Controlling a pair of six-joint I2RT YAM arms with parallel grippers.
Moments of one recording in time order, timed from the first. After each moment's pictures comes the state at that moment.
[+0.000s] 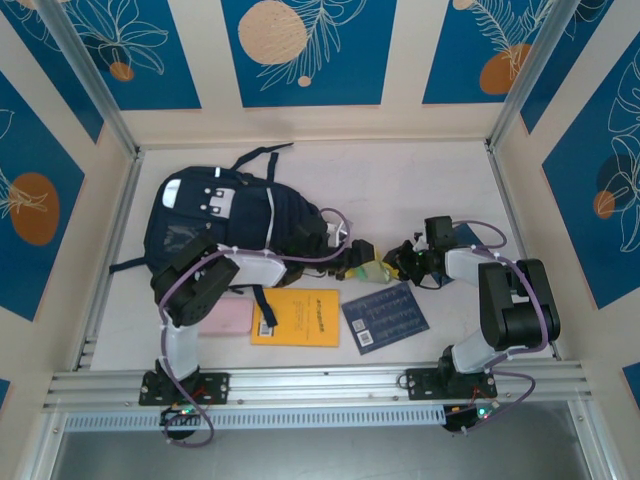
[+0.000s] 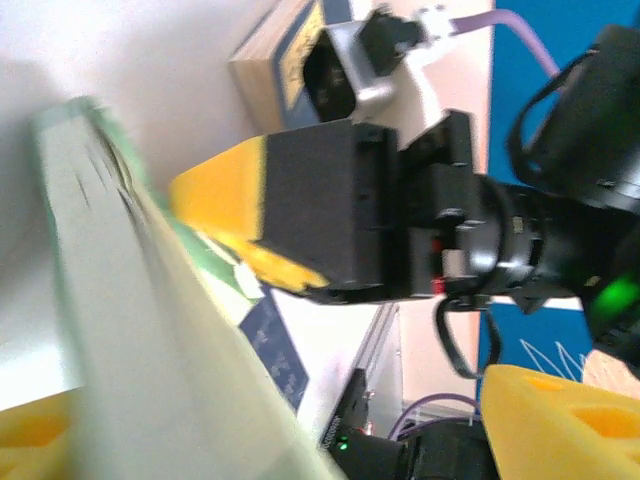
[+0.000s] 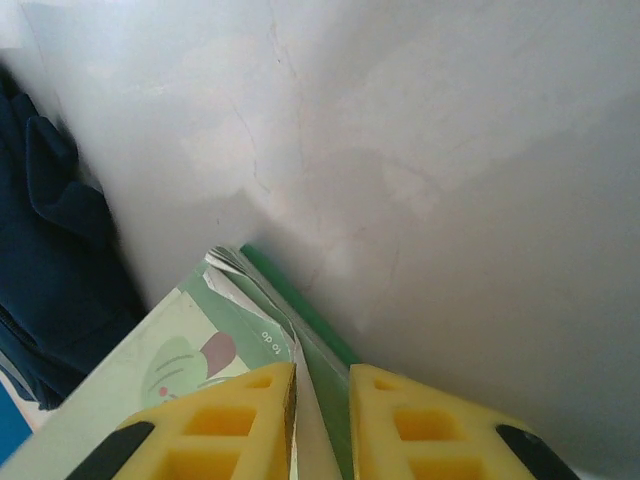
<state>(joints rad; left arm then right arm) -0.81 1.94 1.01 0.48 0.63 -1.15 0.07 1.54 0.63 -0.18 -0.60 0.87</state>
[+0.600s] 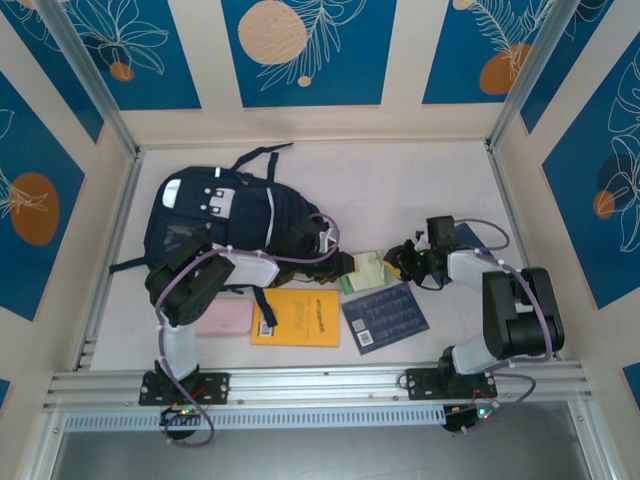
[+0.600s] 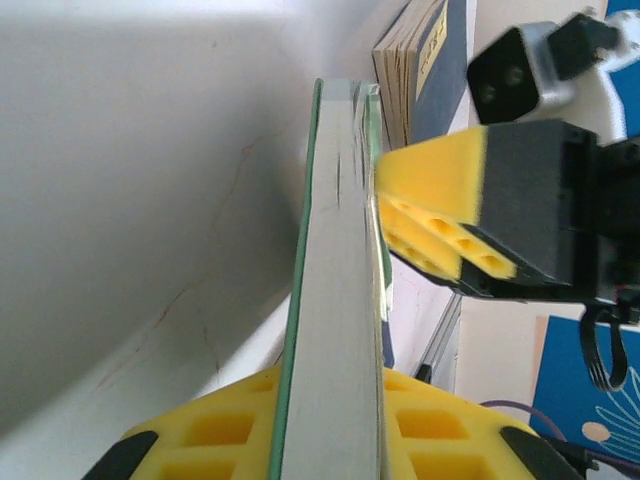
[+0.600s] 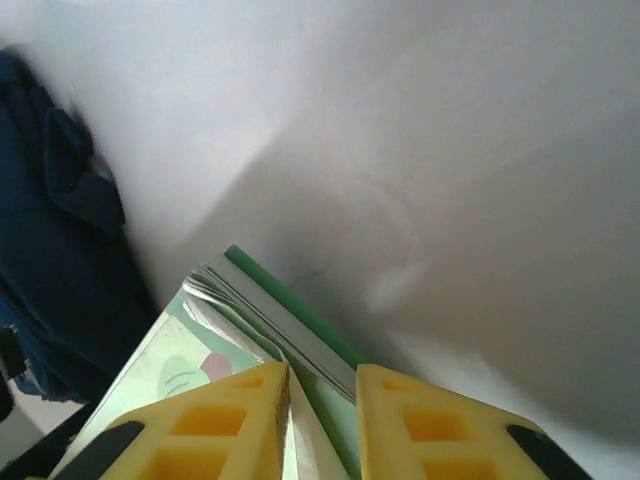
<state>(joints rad) -0.77 1.92 0.94 0.39 0.62 -1.09 0.08 1.45 0.62 -0.22 -0.58 0.84</state>
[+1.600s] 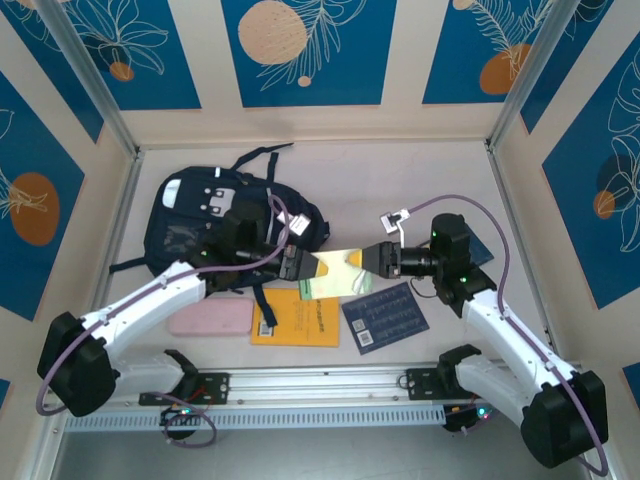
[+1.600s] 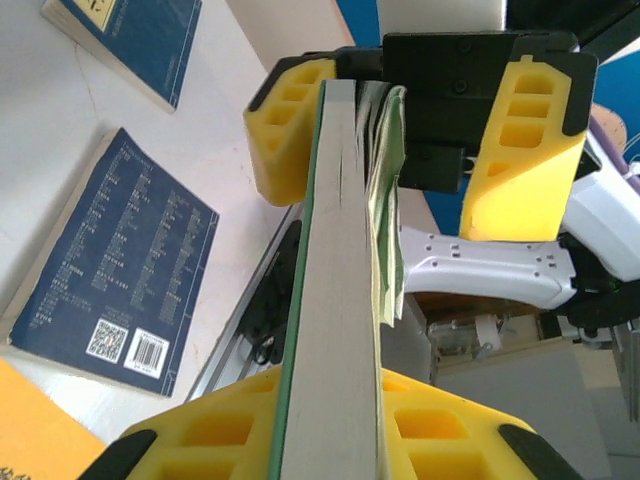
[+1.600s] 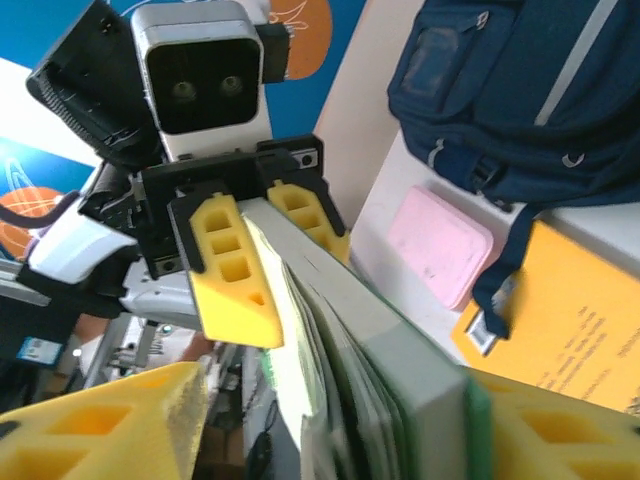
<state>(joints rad) -0.68 1.22 0.89 -0.17 0.91 -0.67 0.35 0.91 0.58 0.03 -1.09 0.87</state>
